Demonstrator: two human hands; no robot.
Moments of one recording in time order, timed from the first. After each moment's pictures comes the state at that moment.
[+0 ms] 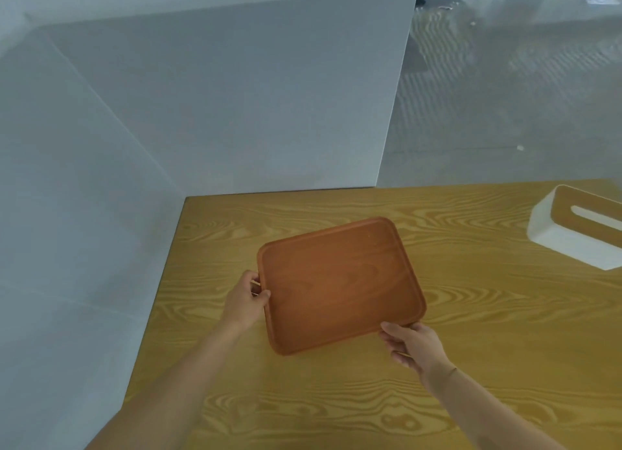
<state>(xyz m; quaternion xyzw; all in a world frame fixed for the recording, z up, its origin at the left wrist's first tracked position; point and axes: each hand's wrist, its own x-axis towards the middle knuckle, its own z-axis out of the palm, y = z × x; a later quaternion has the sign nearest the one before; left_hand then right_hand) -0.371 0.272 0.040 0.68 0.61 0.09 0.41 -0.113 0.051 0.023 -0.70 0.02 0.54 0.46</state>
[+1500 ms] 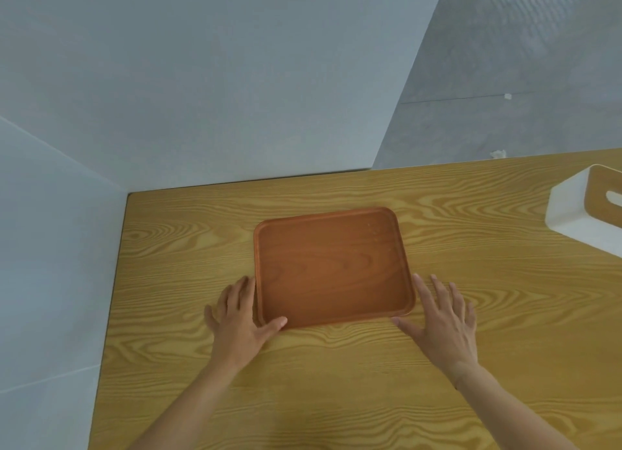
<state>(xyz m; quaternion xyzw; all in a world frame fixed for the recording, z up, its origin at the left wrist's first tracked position) -0.361 0.298 -0.036 0.81 0.53 -0.09 0.24 -0.059 0.088 -0.020 -0.90 -0.38 0.21 0.00</state>
